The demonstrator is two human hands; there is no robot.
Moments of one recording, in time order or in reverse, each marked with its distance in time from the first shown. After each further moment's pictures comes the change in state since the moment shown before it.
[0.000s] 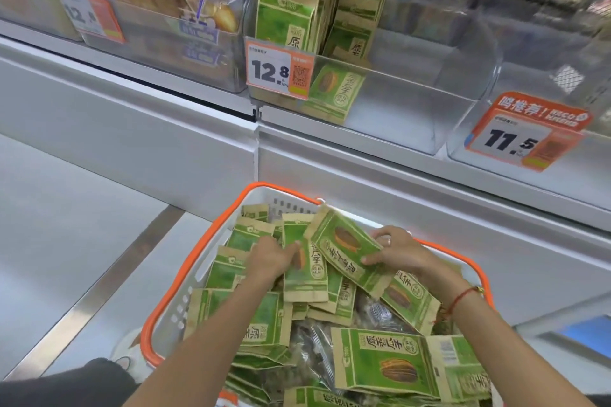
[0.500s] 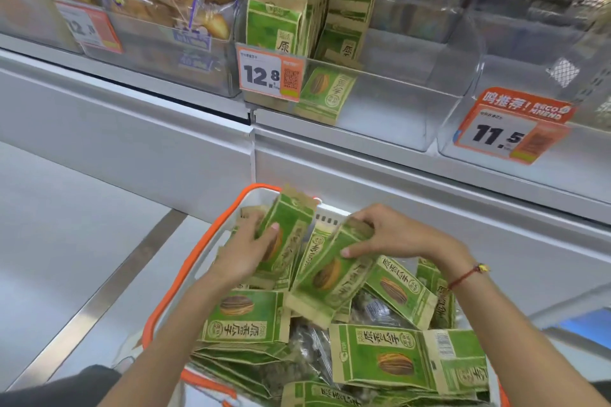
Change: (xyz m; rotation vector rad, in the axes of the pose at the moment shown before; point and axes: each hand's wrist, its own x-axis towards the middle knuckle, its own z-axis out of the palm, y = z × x) left_hand -0.038 0.001 -0.055 -0.198 -0.101 0.363; right_hand -0.026 -0.042 -0.015 -0.331 -0.224 -0.462
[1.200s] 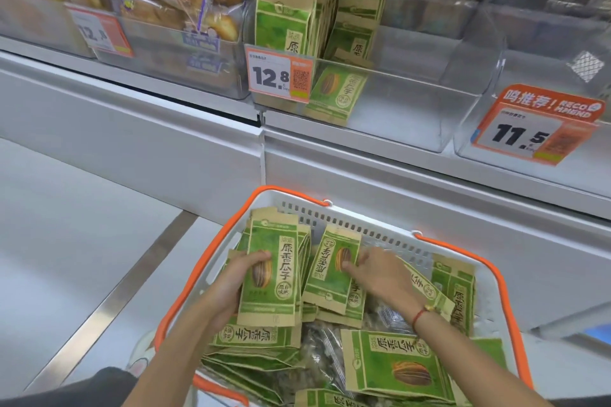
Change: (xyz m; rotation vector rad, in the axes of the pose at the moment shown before) left_hand -0.027 -0.019 -0.011 -0.508 -0.081 -0.422; right_hand 0.035 0.054 0.090 -0.191 0.364 0.418
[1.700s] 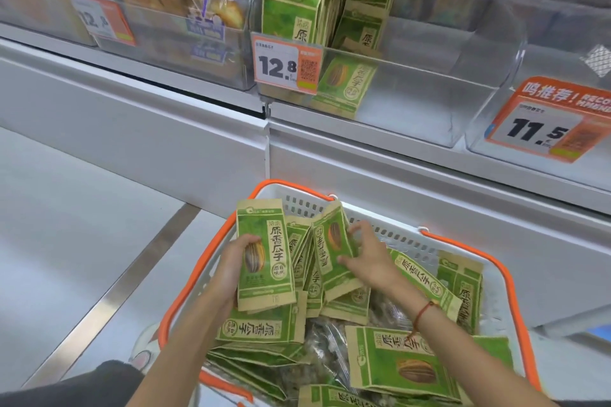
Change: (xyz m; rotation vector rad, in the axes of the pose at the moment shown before) left_hand 0.006 0.002 -0.001 -0.141 0.144 0.070; right_hand -0.005 -0.030 -0.008 0.441 -0.134 -0.025
